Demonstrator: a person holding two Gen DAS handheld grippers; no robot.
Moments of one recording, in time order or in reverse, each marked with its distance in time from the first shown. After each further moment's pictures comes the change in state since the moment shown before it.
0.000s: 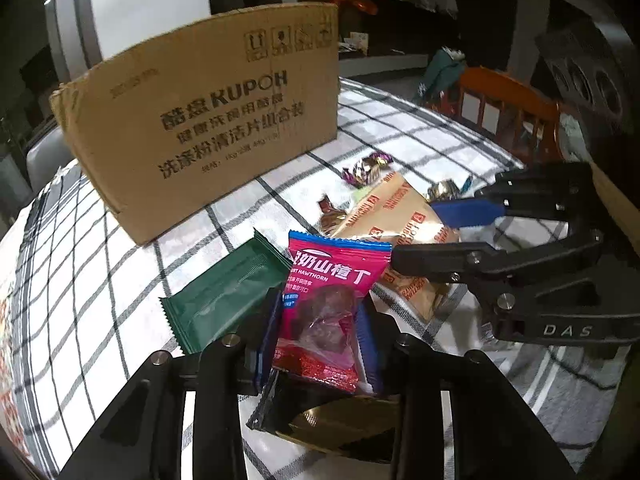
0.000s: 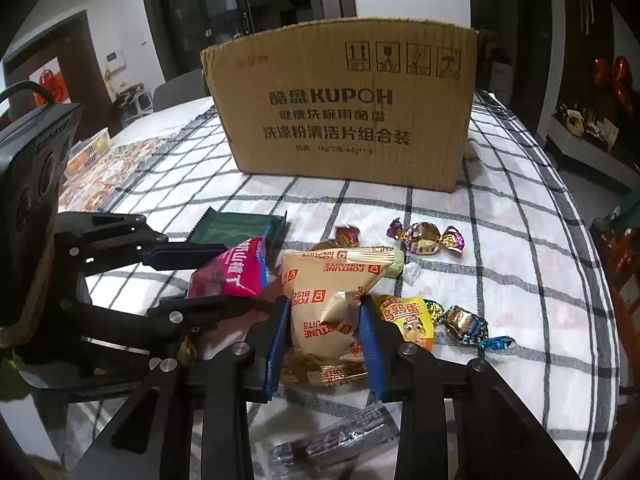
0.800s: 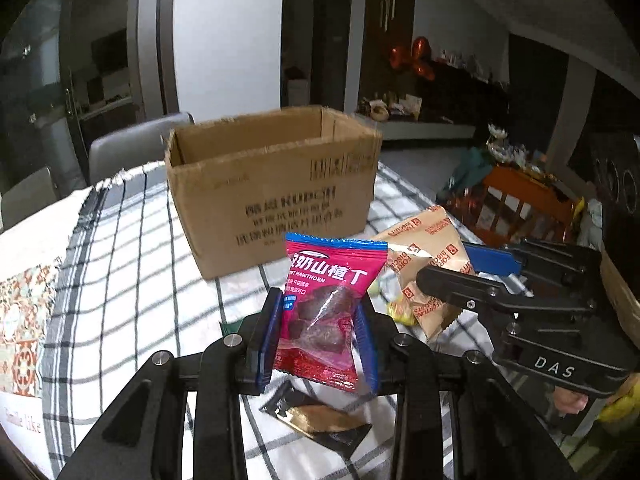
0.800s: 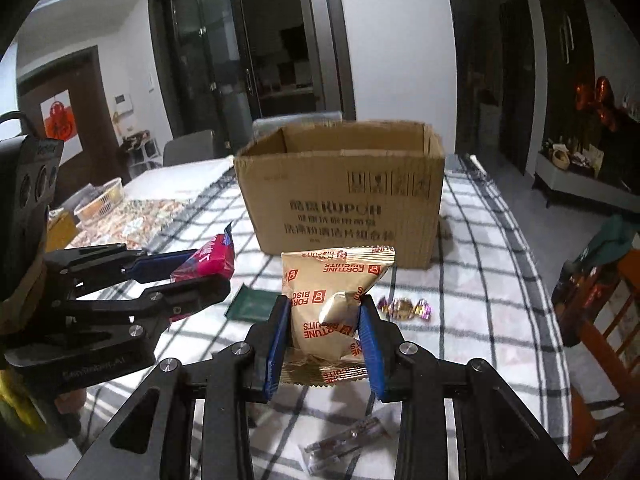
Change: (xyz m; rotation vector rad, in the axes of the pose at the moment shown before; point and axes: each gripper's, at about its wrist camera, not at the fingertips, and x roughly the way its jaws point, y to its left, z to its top) left arm -0.093 0.002 0.033 -0.214 -0.185 0.104; right arm -0.084 0.013 0.030 0.006 -0.204 -0.017
